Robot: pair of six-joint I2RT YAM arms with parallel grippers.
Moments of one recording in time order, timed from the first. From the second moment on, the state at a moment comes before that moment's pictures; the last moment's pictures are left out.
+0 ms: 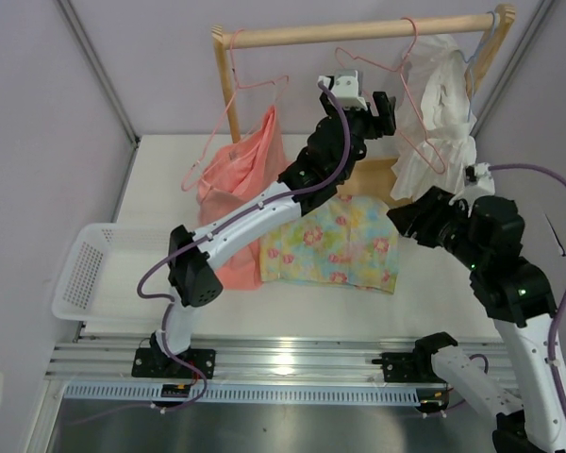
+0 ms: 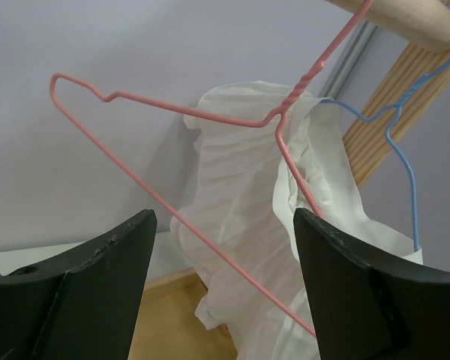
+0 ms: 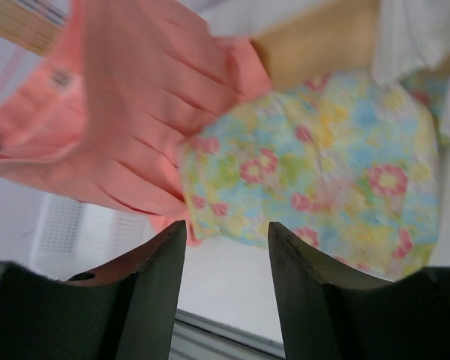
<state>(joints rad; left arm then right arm) -0.95 2.06 2.17 0.19 -0.55 -0.23 0.30 0.76 1.17 -0.78 -0.12 0.61</state>
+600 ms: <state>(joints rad) -0.94 1.83 1.91 0.12 -0.54 -0.25 0.25 1.27 1.76 -0.51 0.00 0.36</state>
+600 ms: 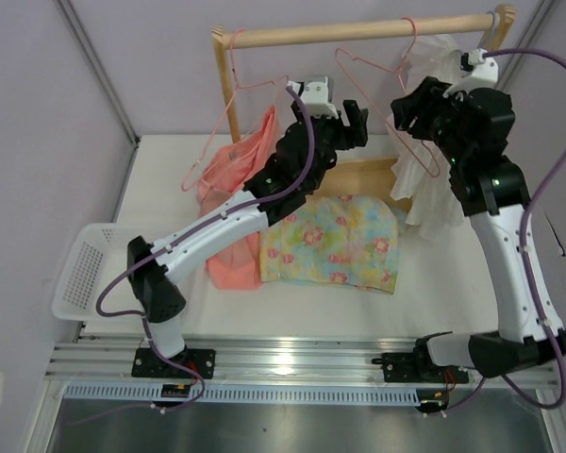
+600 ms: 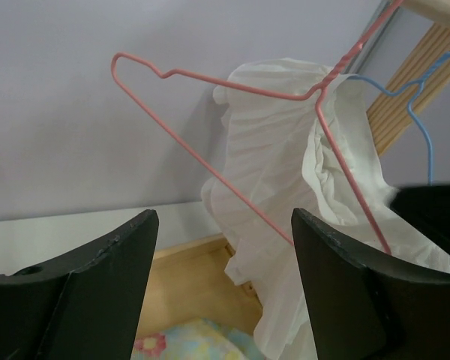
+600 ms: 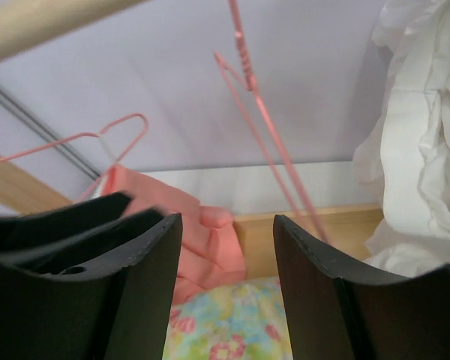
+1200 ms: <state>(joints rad) -0.89 1.52 1.58 0.09 -0.44 -0.28 0.19 1.53 1.93 -0.26 -0.01 0.27</state>
